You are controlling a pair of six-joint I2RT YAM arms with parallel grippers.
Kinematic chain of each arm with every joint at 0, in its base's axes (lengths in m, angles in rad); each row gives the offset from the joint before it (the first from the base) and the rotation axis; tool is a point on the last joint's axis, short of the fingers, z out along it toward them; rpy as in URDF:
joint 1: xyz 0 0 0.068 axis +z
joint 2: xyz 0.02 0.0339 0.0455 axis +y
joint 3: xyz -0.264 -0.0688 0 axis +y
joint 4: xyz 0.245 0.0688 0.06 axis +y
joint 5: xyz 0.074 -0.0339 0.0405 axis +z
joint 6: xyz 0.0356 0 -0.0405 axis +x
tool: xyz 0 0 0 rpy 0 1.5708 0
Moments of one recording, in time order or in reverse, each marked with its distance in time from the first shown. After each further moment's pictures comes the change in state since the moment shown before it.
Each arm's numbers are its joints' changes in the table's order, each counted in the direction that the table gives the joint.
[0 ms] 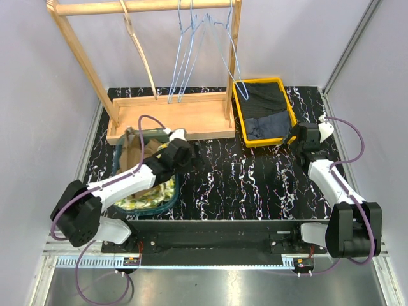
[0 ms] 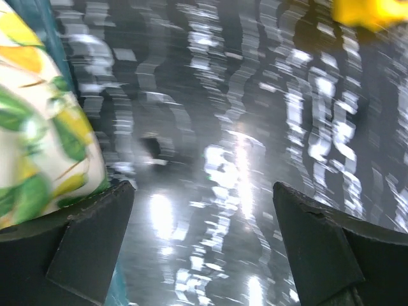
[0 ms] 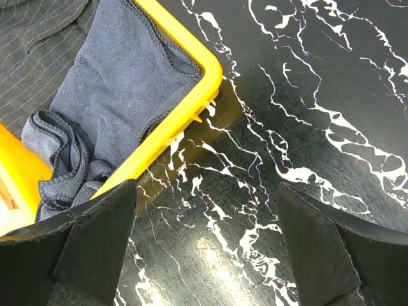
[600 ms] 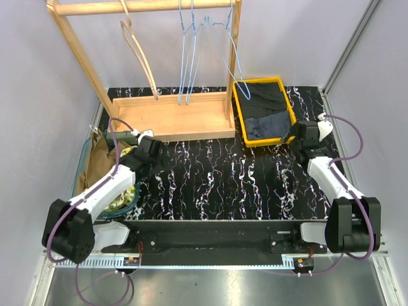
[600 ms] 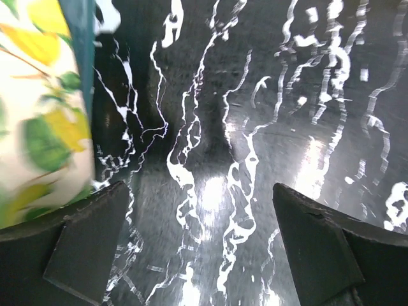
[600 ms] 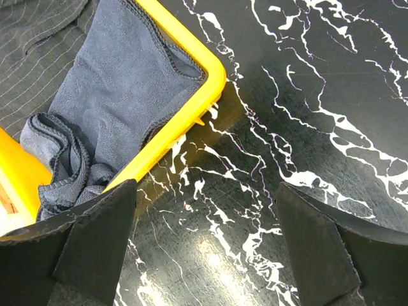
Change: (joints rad) left arm 0.330 -0.143 0.084 0.250 0.080 0.143; right arm 0.000 0.034 -0.024 0.002 0.001 0.001
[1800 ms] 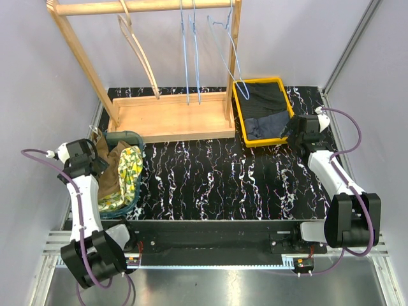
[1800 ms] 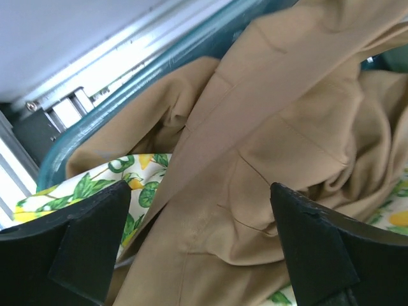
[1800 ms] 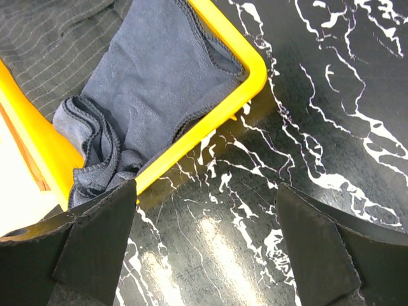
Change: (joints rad) left arm 0.826 -0.237 -0.085 0.284 0.061 0.076; right arm 0.000 0.044 -0.094 0.063 0.104 -0.019
